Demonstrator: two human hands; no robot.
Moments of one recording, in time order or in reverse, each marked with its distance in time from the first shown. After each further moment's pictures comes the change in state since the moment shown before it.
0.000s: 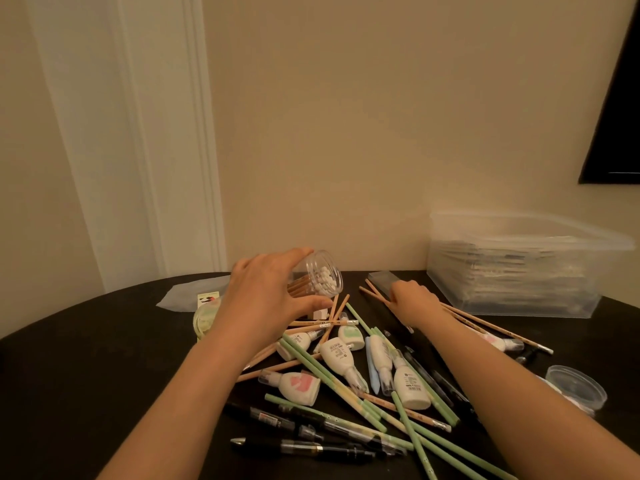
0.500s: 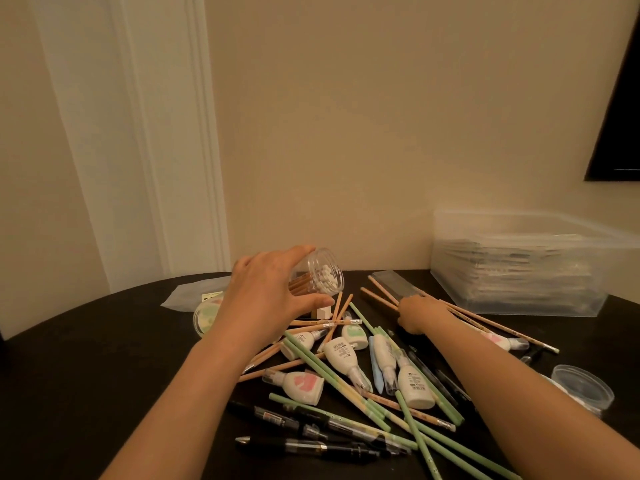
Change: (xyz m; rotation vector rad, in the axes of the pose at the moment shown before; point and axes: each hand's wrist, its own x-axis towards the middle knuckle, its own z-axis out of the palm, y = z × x) left_hand 0.001 -0.002 -0.001 0.018 -0.004 0.012; right_hand 0.006 0.012 0.010 -0.195 -0.258 -0.005
